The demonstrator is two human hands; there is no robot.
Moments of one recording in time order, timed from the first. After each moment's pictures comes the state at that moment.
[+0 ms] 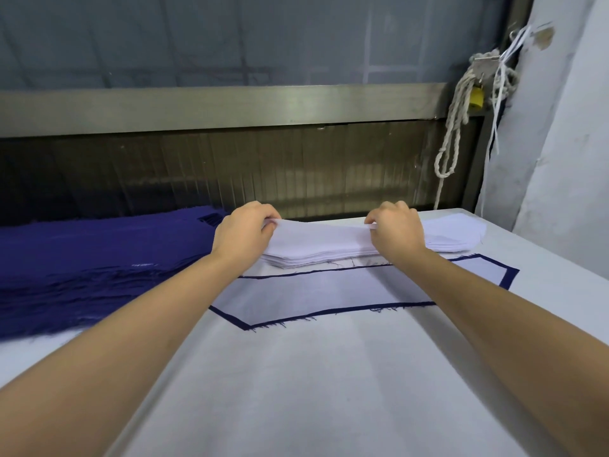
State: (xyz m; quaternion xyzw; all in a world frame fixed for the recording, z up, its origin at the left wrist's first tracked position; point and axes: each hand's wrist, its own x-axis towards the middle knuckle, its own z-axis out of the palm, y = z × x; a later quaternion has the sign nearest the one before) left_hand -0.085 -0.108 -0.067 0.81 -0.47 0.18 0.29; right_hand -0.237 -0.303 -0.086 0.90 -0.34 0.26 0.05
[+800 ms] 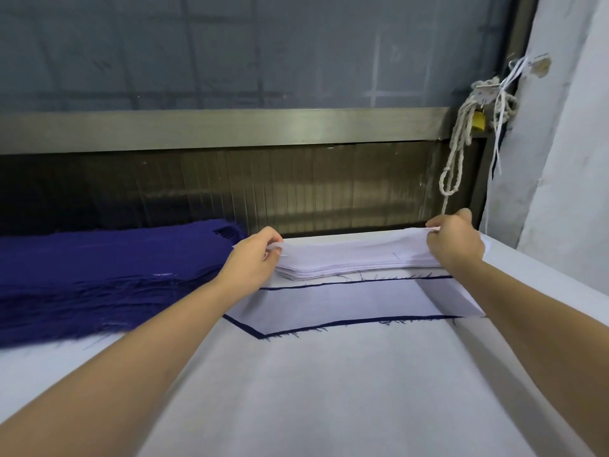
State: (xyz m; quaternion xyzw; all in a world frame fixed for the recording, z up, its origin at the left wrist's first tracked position) left_hand -0.084 -0.088 -0.082 0.79 -0.50 0.08 0.35; right_hand -0.283 -0.339 -0.076 0.79 -0.50 0.34 -0.11
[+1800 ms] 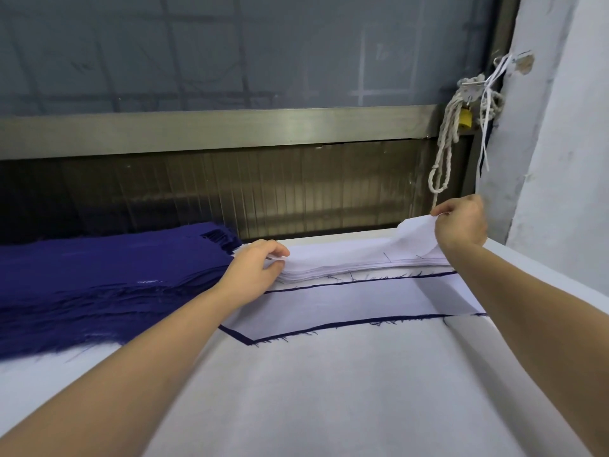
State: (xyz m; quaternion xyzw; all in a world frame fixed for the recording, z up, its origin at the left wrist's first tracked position) left_hand -0.085 -0.101 -0.093 0.77 -0.53 0.05 0.35; right_hand -0.283 -0.358 -0.064 0.66 -0.52 0.50 -0.20
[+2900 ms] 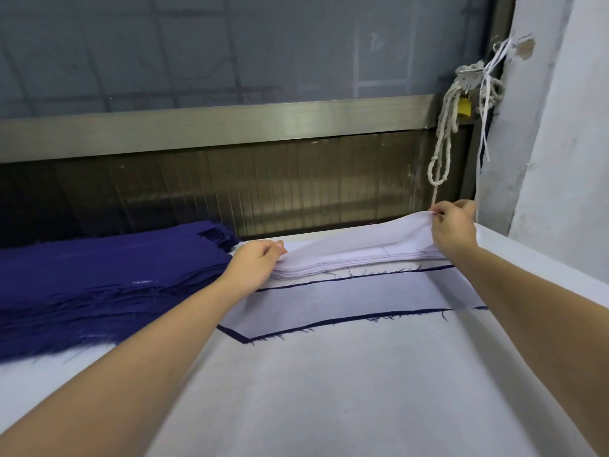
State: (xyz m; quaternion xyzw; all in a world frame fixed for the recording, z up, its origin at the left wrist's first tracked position) left_hand -0.095 -0.114 -0.086 0.81 -0.44 -0.02 0.40; right_hand -0.287 -0.379 -0.091 0.75 -0.46 0.43 -0.22
